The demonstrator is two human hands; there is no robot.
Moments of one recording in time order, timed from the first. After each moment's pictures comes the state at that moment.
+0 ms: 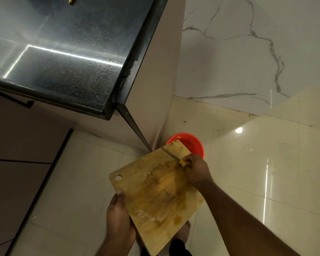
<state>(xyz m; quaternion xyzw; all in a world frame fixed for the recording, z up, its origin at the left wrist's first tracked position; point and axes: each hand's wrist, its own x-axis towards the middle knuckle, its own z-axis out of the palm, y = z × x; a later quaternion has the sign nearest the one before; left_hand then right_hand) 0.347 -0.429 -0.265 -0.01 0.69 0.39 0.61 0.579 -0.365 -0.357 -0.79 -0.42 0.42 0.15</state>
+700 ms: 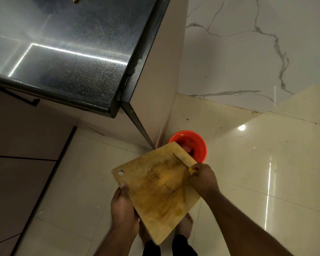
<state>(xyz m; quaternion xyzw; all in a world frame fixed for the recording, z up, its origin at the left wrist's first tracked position) 0.353 -0.416 -0.256 0.01 0.73 0.38 0.57 0.577 -0.401 -0.347 -0.80 -0.42 0.41 0.11</state>
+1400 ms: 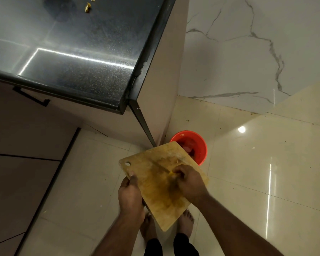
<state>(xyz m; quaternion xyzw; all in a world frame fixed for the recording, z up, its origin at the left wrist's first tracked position) 0.360 -0.408 -0.242 0.06 0.76 0.35 0.55 0.537 -0.414 -0.315 -0.72 -0.50 0.45 0.14</state>
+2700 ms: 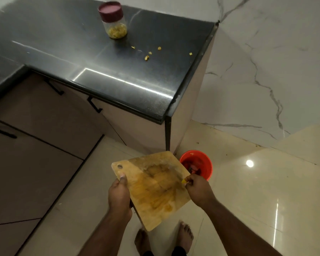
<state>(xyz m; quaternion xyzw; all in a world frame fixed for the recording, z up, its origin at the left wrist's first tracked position) 0.286 -0.445 -0.133 0.03 0.74 0.44 0.51 0.521 -0.431 -0.220 -0.73 -0.53 0.42 0.10</state>
